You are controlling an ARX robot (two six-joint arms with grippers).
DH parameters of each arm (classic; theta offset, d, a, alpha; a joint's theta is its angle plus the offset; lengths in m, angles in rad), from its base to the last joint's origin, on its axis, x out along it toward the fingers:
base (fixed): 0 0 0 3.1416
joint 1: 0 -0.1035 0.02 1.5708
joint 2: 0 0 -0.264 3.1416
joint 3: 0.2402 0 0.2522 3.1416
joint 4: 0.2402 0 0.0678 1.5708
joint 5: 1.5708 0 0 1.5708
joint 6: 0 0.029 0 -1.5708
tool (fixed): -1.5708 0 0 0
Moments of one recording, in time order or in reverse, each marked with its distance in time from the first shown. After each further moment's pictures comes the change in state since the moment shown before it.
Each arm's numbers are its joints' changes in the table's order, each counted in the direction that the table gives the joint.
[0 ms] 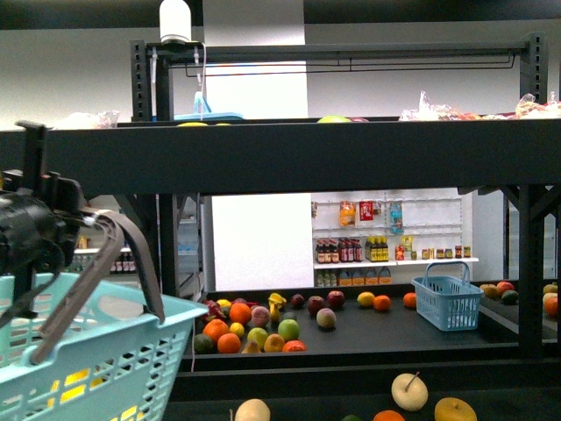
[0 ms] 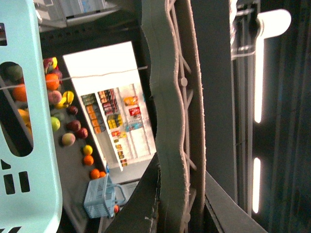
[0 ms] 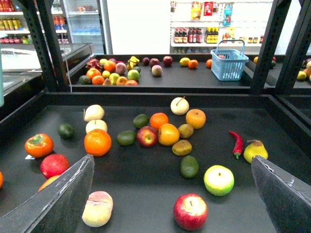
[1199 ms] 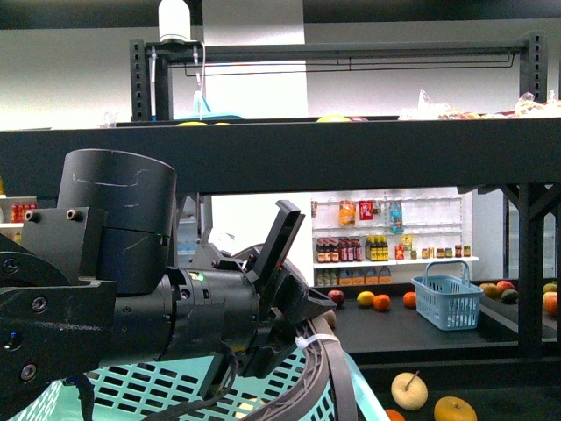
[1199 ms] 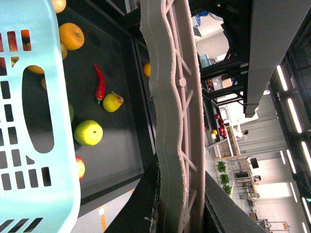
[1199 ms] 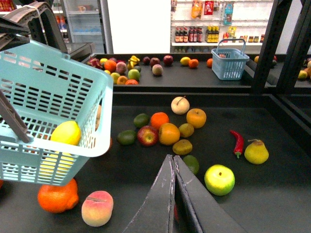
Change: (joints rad) left arm 0.393 0.098 0.109 0.454 -0.649 0.387; right arm -0.001 0.002 0.000 0.000 0.000 0.000
